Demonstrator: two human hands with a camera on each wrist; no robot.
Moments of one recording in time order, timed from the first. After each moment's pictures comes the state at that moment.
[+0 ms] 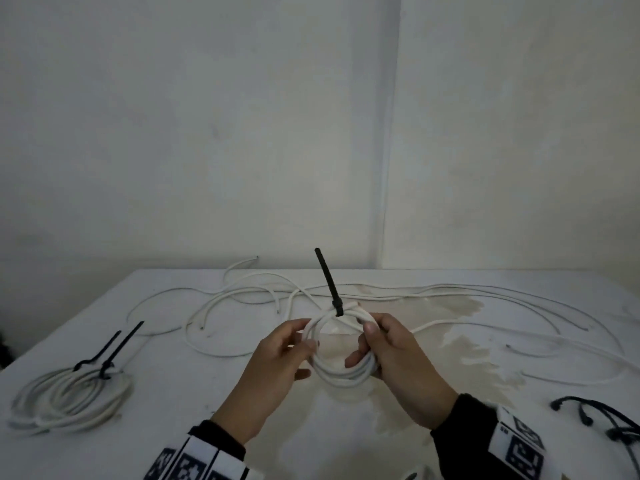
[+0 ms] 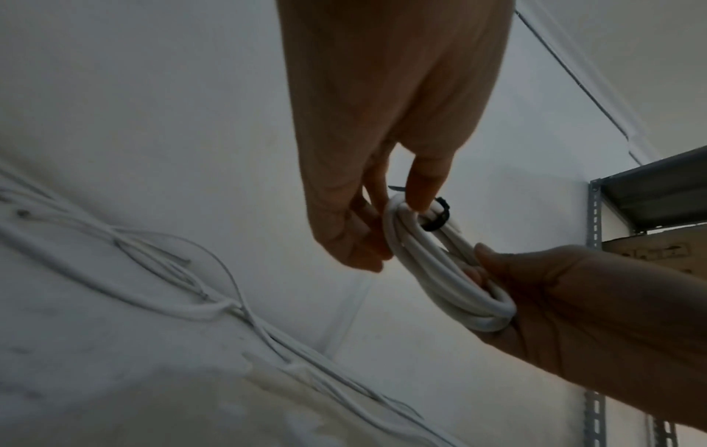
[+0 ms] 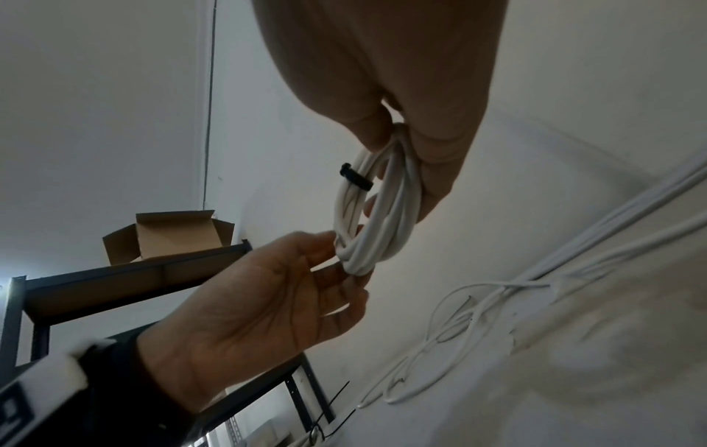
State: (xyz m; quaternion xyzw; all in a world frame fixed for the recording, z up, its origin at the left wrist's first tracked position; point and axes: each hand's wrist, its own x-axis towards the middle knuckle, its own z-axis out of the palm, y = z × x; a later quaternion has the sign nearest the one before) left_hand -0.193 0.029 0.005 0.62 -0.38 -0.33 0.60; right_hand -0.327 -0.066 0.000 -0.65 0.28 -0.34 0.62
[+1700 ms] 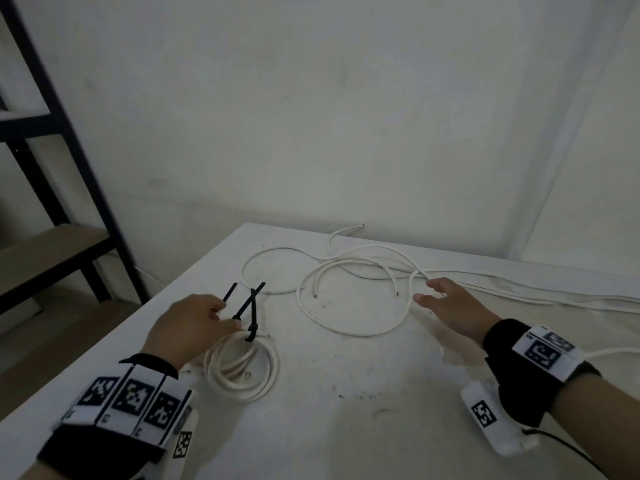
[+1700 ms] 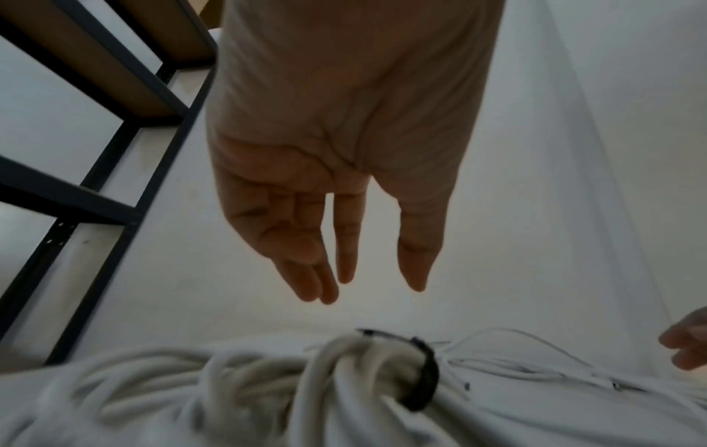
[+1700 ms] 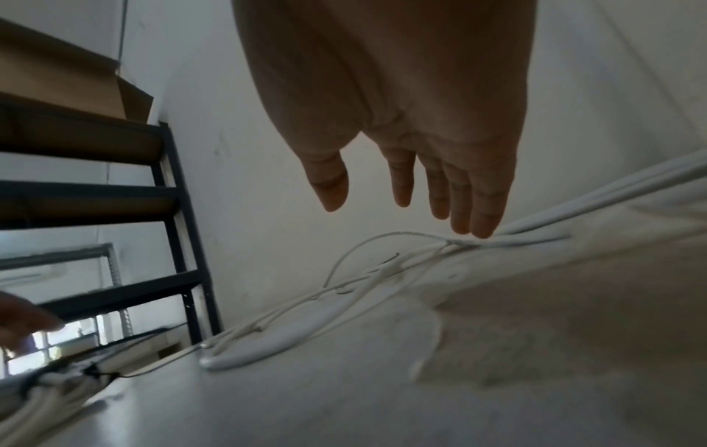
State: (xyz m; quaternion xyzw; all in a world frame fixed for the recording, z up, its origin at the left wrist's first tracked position) left_hand 0.035 0.148 -0.003 0.94 -0.23 -0.08 0.26; right_hand -0.170 -0.136 -0.028 -0.81 0.41 -0.12 0.40
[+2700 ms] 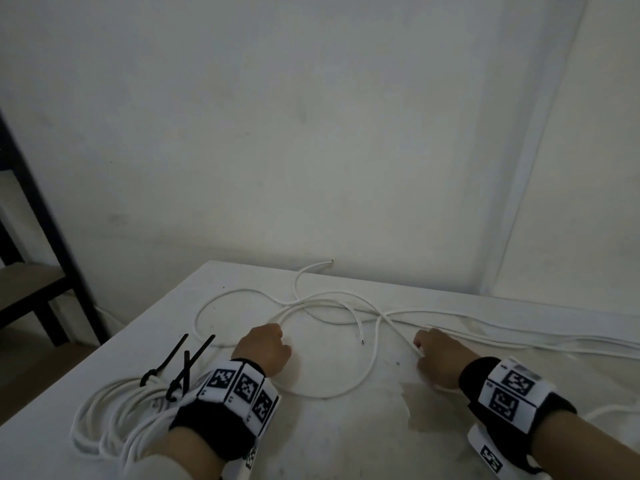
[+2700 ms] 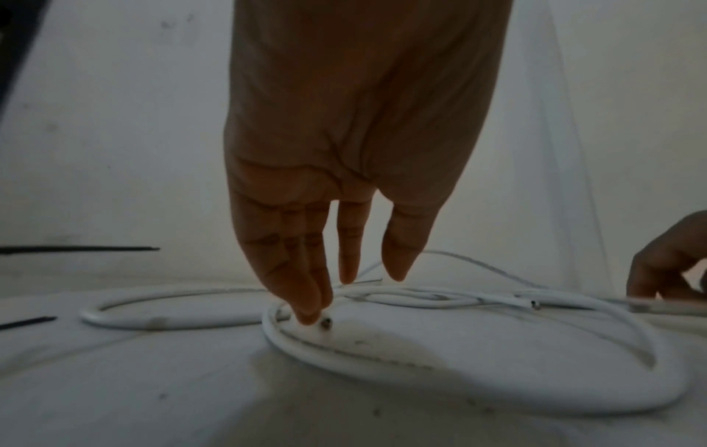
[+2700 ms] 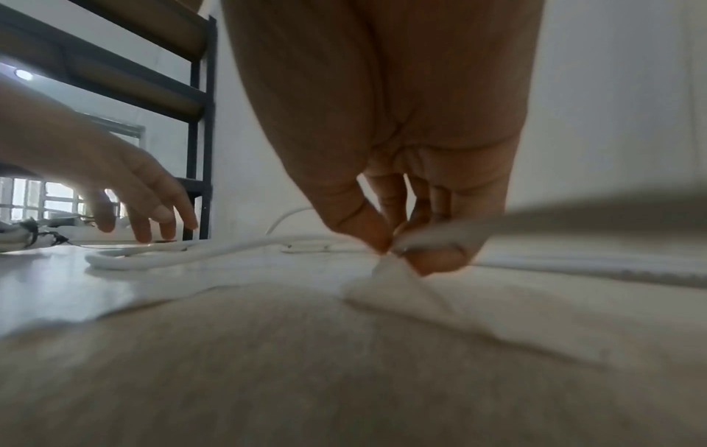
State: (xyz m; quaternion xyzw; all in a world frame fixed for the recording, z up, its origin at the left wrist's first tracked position) left_hand 0.016 -0.013 -0.030 0.93 -0.33 -0.15 0.11; right_hand -0.176 -0.195 -0.038 -0.90 0.40 0.08 0.17
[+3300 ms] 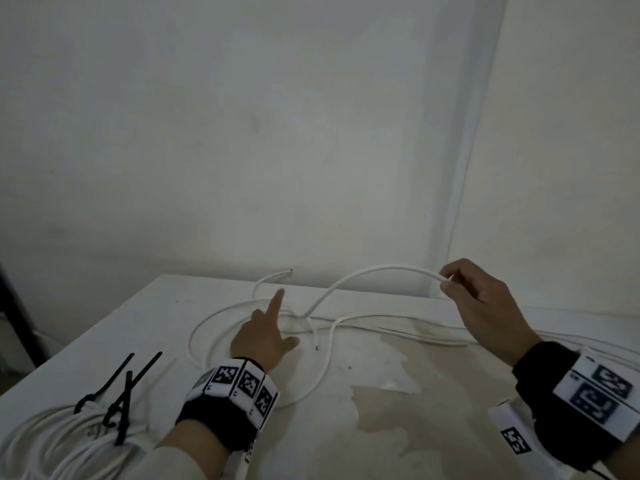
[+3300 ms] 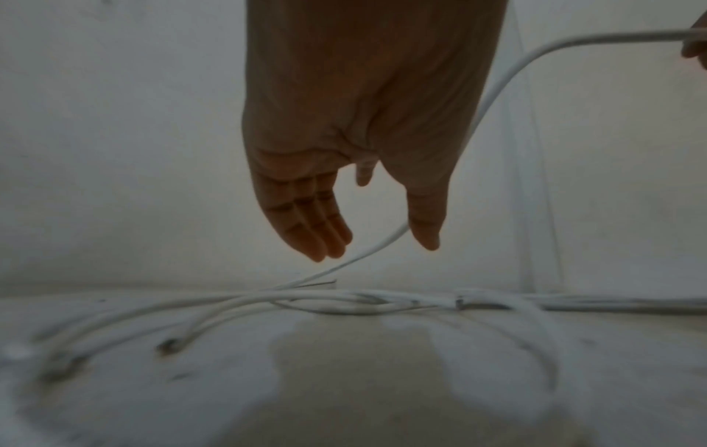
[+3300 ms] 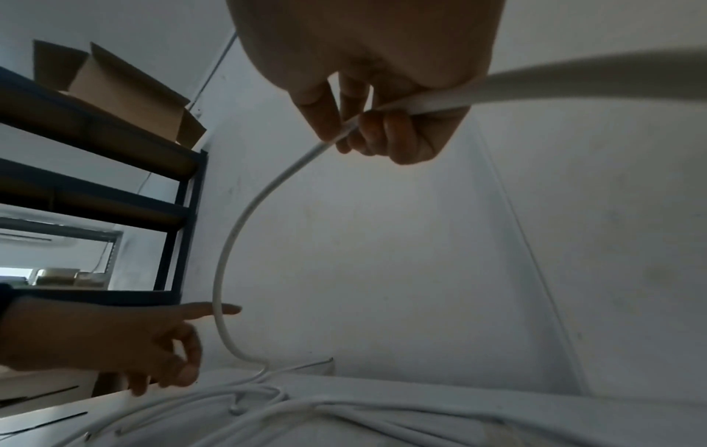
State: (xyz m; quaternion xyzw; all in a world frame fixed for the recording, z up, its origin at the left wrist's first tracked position) left_hand -0.013 -0.065 -0.026 0.89 -0.41 -0.10 0.19; right_hand -0.265 -0.206 0.045 -0.80 0.28 -0.42 0.32
